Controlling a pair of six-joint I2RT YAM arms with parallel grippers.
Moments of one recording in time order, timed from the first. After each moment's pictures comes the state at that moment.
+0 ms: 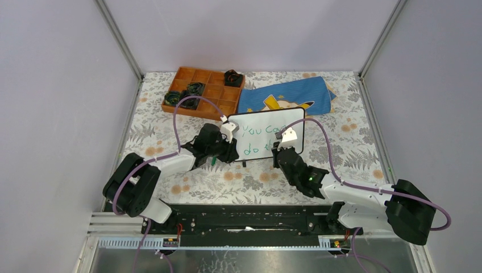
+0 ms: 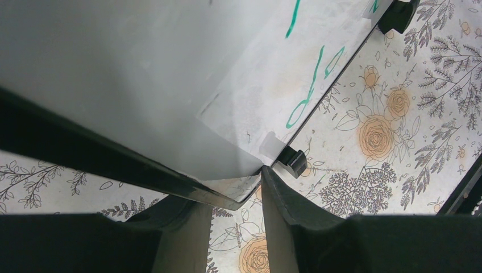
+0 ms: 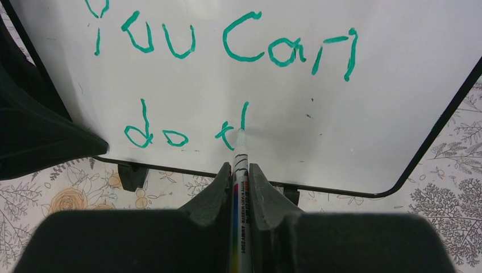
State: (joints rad) left arm -0.55 1.49 0.64 0.16 0.35 -0.09; right arm 0.97 1.14 0.49 0.19 0.63 0.33
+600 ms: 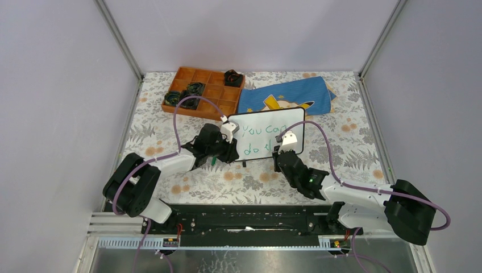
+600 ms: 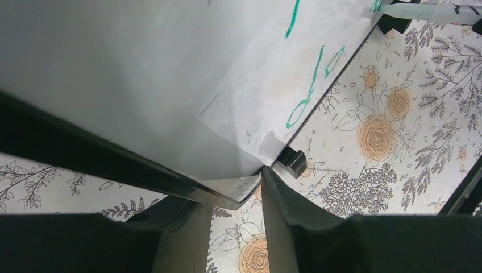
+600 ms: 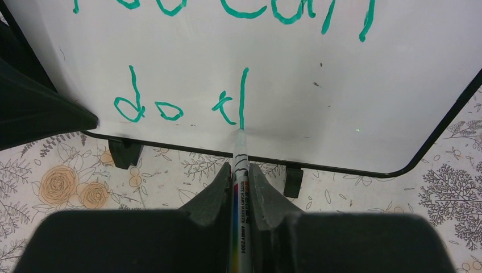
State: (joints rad) left arm -0.56 1.49 0.64 0.16 0.35 -0.09; right arm 0.97 1.13 0.45 0.16 0.59 0.37
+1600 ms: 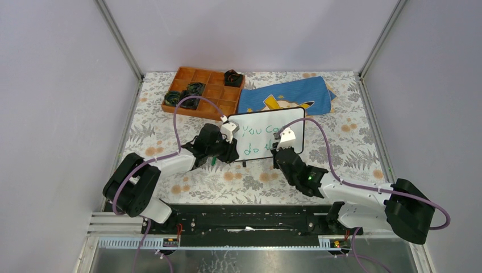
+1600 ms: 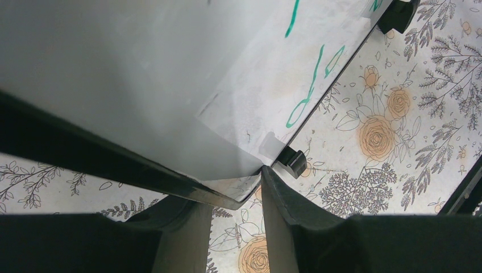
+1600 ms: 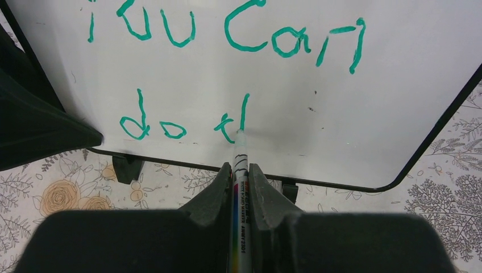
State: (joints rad) left arm -0.56 1.49 0.64 0.16 0.35 -0.09; right arm 0.97 1.15 0.50 0.15 0.61 0.33
